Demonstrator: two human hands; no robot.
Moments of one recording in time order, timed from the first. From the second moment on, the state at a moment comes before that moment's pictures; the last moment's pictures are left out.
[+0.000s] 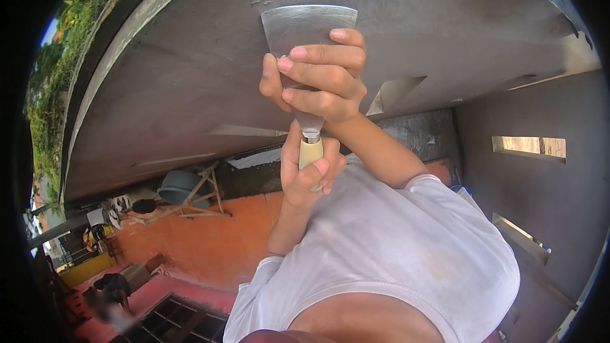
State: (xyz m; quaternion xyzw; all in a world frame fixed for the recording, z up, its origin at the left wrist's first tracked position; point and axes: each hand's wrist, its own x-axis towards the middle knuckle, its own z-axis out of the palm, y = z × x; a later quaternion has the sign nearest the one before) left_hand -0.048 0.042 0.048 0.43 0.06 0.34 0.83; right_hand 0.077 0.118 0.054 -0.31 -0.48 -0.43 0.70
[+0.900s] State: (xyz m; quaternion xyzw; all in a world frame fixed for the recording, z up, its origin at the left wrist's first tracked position) left_hand -0.039 0.052 0.076 0.48 0.05 0.36 0.80; right_hand 0.087 0.125 0.092 -0.31 -0.46 -0.48 0.68
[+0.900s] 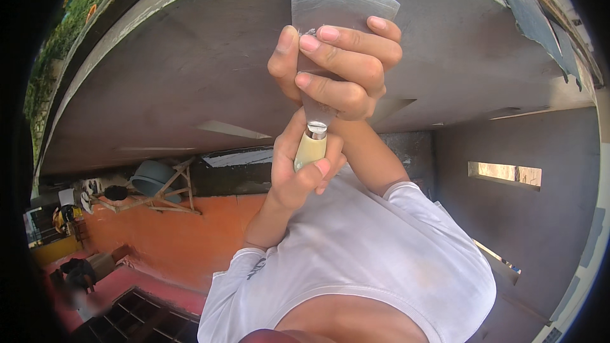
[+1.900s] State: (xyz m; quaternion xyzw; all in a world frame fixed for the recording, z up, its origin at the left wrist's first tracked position) left_hand -0.039 0.049 0.066 0.46 0.06 0.31 0.83; right_hand 0.093 0.113 0.080 -0.34 -0.48 -0.48 0.65
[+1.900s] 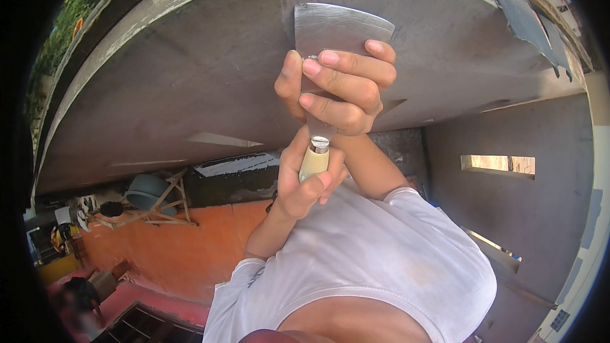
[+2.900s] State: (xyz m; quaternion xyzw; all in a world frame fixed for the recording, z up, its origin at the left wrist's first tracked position) left_hand -0.044 0.051 0.061 0.40 0.02 0.32 0.86; right_hand 0.087 0.119 0.074 -0.31 -0.49 -0.47 0.66
